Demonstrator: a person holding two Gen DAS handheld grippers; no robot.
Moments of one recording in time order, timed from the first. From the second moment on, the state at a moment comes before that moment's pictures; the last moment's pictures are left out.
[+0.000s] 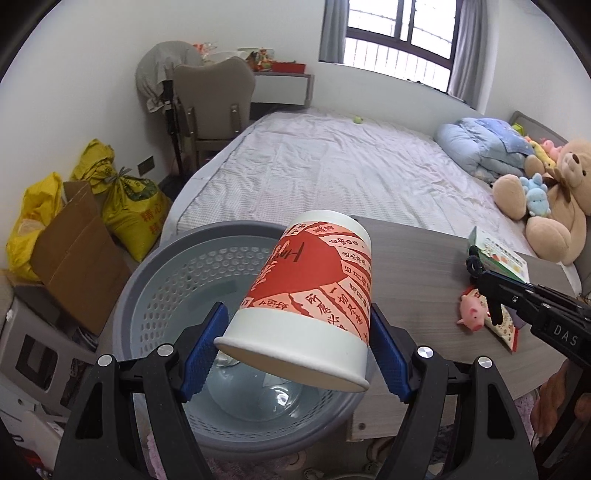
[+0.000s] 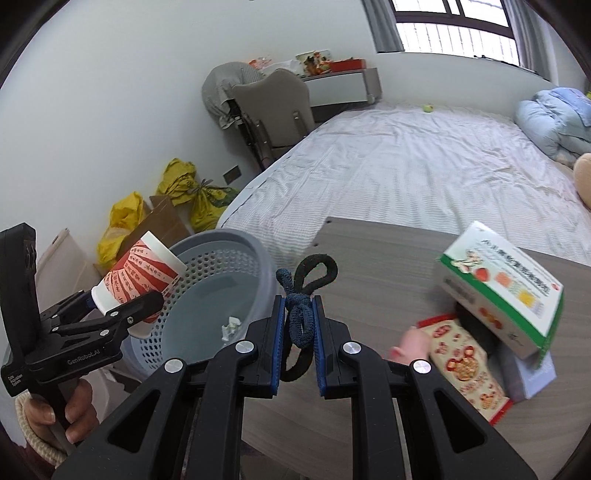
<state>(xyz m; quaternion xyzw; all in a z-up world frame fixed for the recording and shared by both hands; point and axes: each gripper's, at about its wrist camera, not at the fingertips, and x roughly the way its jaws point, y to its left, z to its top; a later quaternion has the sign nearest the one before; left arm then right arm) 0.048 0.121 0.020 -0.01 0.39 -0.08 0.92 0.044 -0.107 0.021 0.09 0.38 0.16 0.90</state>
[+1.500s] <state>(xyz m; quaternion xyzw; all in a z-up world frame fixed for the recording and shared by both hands) 0.057 0.193 -0.014 -0.05 0.42 0.03 0.90 0.097 0.005 -0.011 0.03 0.43 0.26 0.87</state>
